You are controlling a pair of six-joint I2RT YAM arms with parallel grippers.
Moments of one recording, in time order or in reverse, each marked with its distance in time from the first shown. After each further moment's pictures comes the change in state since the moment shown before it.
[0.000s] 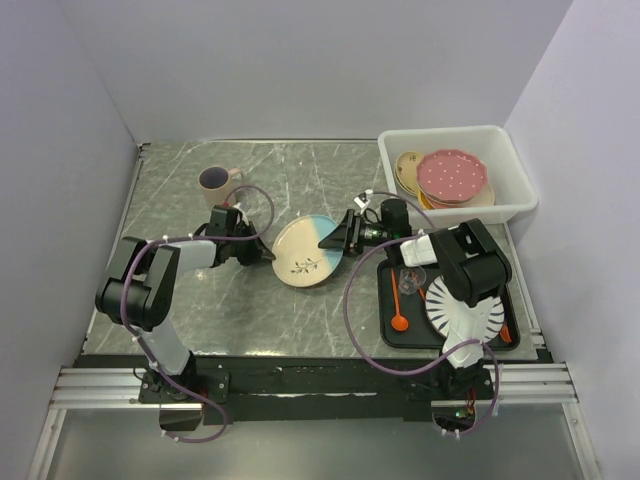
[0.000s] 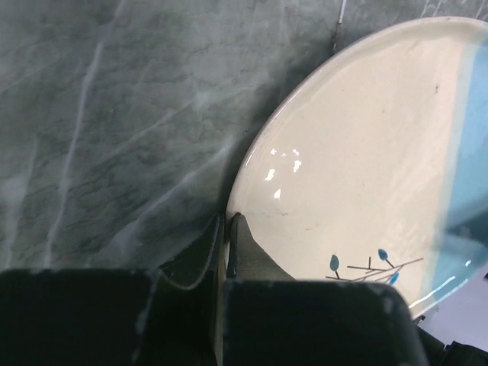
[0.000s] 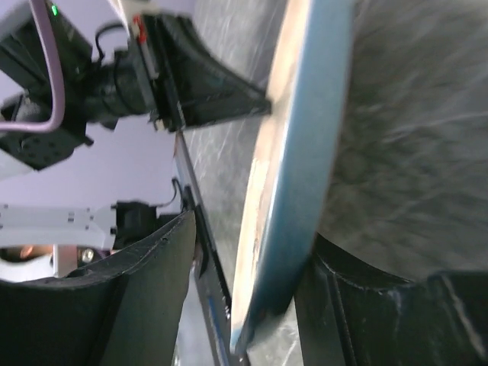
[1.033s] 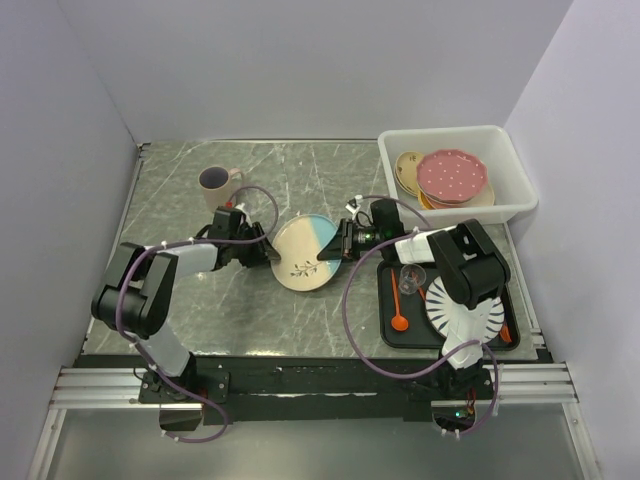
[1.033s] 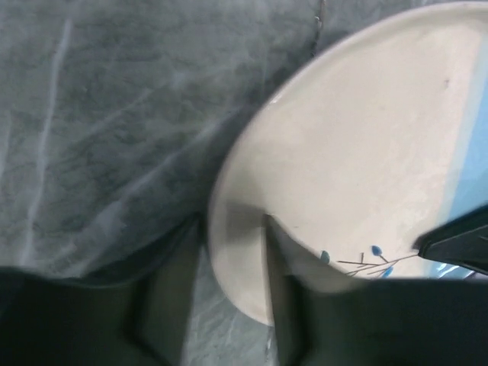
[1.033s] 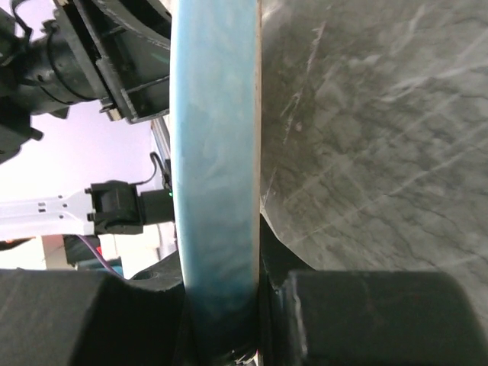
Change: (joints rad) left arm -0.035 -0.049 -0.016 -0.008 -0.041 0.026; right arm 0.051 -0.010 0.056 -0.264 0.012 -0.132
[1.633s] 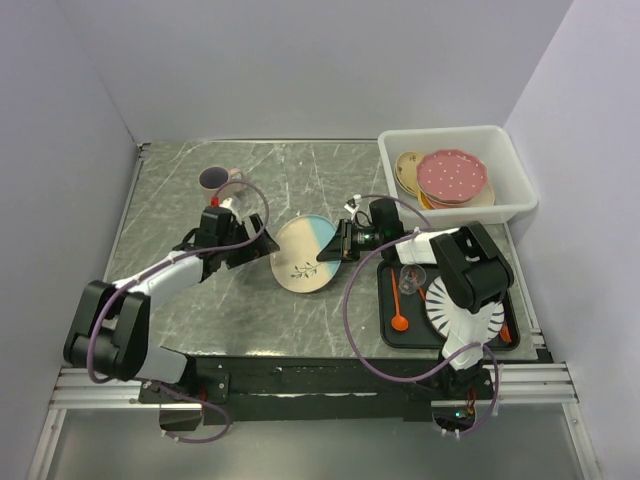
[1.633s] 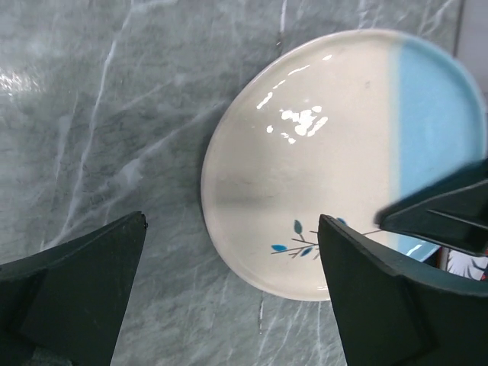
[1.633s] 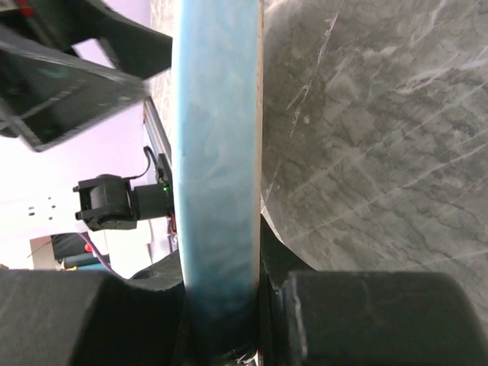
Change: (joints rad) left arm -0.009 -0.271 -0.059 -0.108 -0.117 0.027; right arm 0.015 -0.037 0.000 -0.054 0.015 -0.041
